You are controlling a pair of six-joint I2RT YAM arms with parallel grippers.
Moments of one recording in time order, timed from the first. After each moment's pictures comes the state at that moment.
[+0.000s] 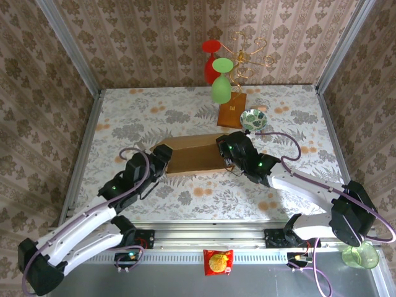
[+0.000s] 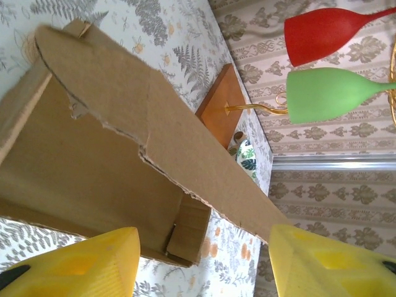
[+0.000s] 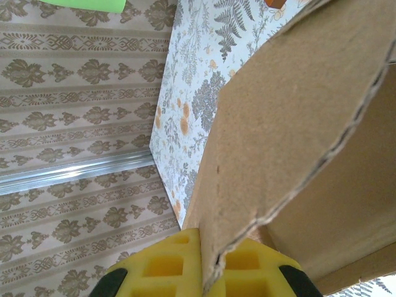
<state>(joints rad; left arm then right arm) -0.78 0.77 0.58 -0.25 -0.25 -1.44 0.75 1.30 0.86 -0.05 0.30 1.65</state>
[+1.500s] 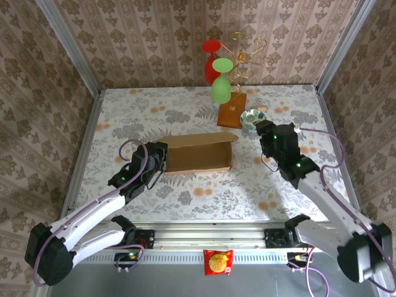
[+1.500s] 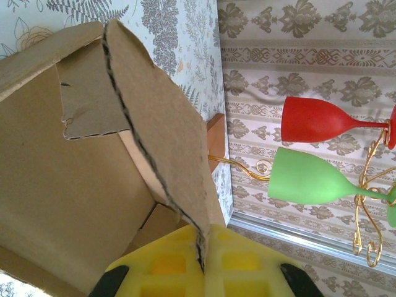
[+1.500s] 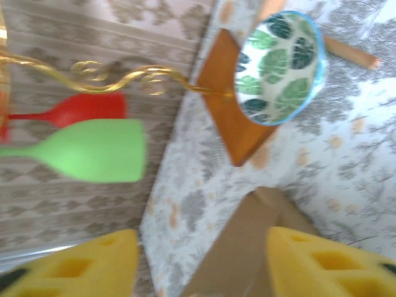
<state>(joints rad) -0.69 0.92 0.58 -0.08 -0.29 -1.72 0.31 1.07 0.74 -0.16 0.13 1.38</state>
